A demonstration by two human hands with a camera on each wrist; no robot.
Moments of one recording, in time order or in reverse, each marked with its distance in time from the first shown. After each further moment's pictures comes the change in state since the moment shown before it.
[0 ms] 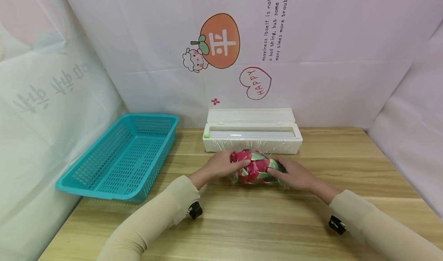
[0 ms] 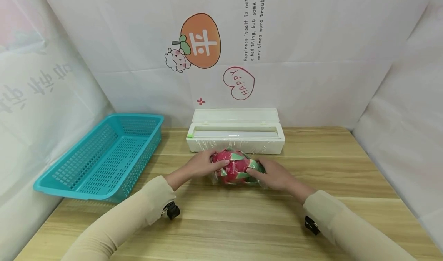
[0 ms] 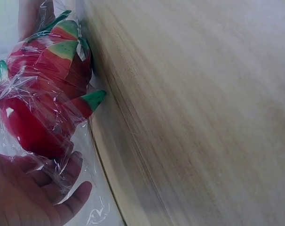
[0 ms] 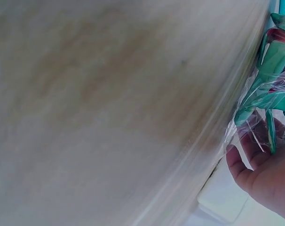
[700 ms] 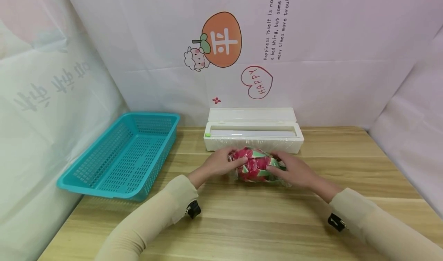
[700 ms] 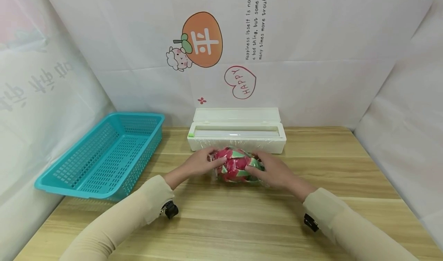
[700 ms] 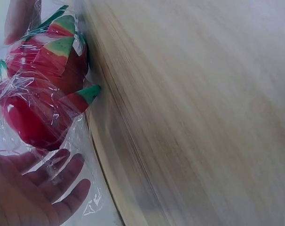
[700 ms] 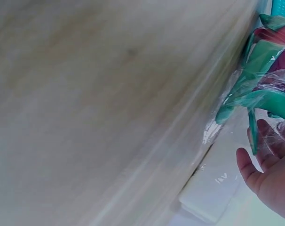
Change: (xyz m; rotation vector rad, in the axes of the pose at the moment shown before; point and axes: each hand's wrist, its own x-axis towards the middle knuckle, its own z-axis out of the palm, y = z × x) left_hand -0.002 -0.008 -0.005 -0.011 0.019 0.007; right_hand 0.003 -0.015 -0.007 -0.045 0.076 -0.106
